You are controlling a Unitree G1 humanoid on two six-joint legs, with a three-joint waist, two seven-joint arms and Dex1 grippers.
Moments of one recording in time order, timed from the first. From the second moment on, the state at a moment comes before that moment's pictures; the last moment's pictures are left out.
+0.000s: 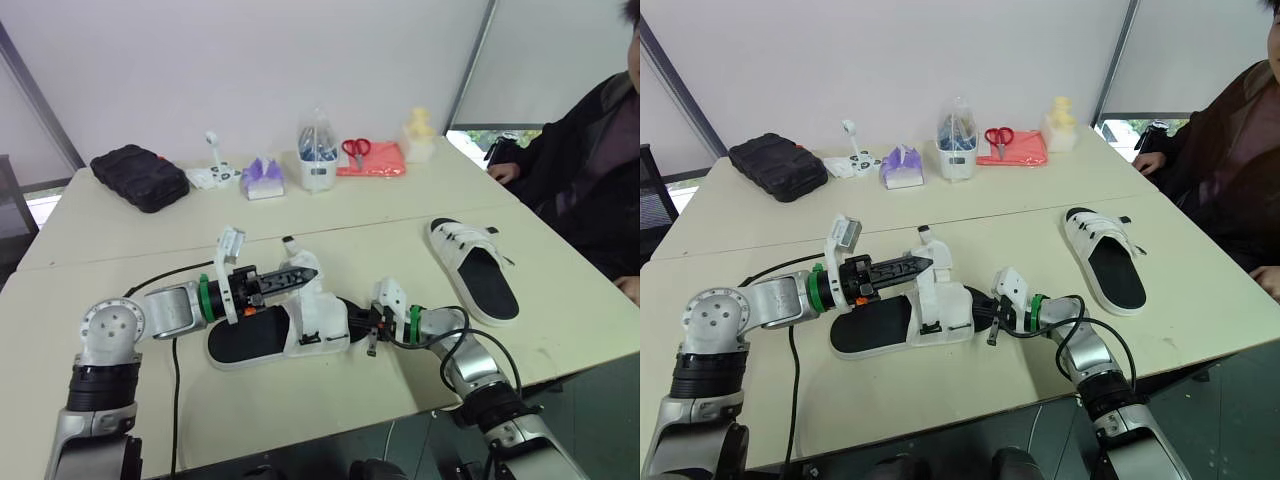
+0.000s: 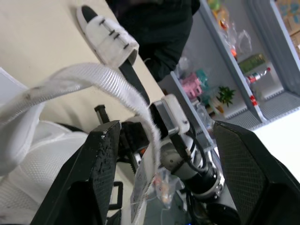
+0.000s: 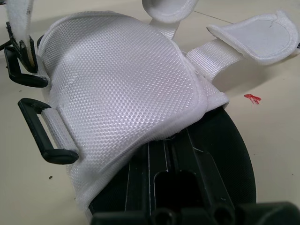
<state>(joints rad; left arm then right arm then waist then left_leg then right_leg) -0.48 0.51 0.21 -0.12 -1.60 1.22 -0.21 -0.45 -0.36 0.21 0.39 0.17 -0.05 1.06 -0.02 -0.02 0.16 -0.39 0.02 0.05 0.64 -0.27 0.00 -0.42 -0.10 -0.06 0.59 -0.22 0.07</state>
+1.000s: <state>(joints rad) -0.36 0.53 0.08 -0.26 -1.34 1.11 -0.34 -0.48 -0.35 0.21 0.43 0.17 -0.07 1.08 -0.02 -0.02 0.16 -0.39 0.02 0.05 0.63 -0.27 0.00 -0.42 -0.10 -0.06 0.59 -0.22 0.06</state>
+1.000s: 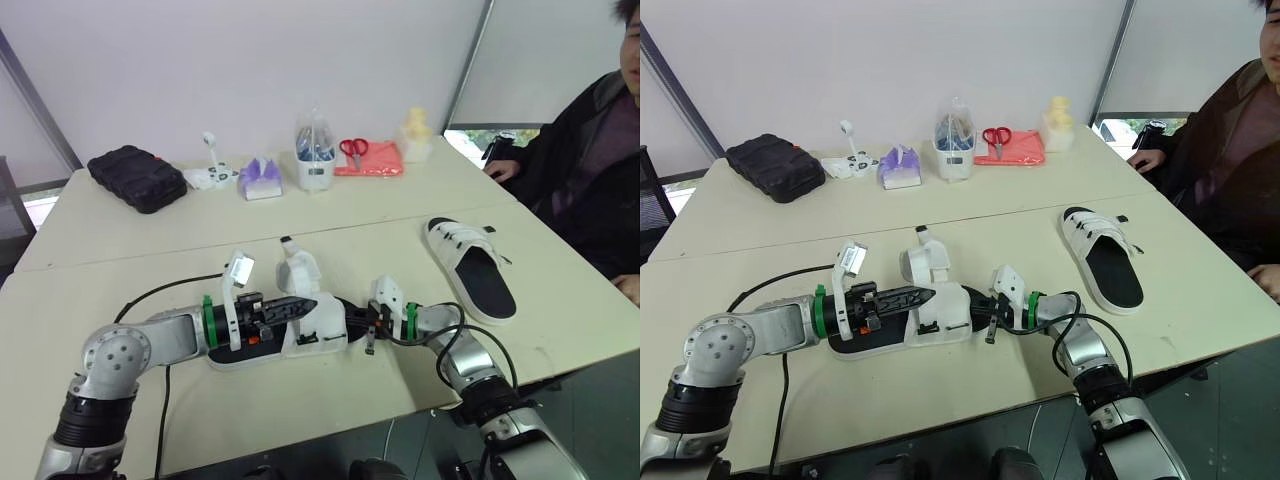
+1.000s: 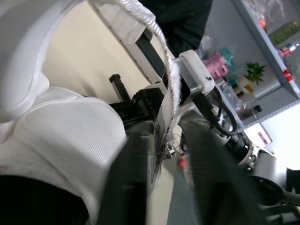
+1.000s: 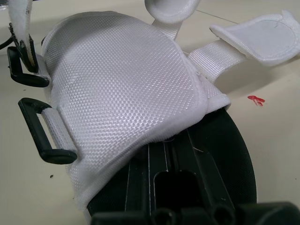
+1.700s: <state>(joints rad) -0.41 0.56 0.09 -0.17 -1.23 1.12 -0.52 -0.47 -0.34 0.21 0.42 0.17 -0.07 1.07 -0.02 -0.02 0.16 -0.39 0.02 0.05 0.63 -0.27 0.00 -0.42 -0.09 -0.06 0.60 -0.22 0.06</state>
